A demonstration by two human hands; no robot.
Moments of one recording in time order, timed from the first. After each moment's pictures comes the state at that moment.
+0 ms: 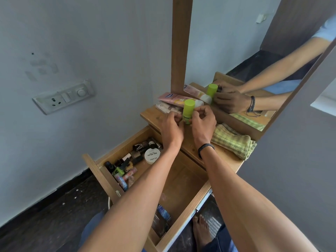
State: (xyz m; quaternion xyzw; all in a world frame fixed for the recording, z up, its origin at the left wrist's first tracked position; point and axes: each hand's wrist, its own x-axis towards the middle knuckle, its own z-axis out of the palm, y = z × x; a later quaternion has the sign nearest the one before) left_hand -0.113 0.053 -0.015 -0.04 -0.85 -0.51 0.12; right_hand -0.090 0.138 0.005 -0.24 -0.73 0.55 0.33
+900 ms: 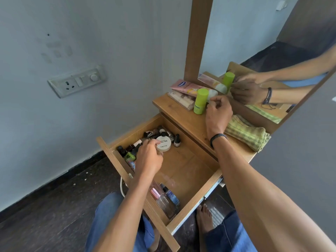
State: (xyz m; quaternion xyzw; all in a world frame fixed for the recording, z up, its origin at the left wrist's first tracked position) left_hand -0.029 -0.081 -0.059 0.00 -0.94 -0.34 -0.04; right_hand -0.088 0.137 0.007 -0.26 -0.74 0.51 0.35
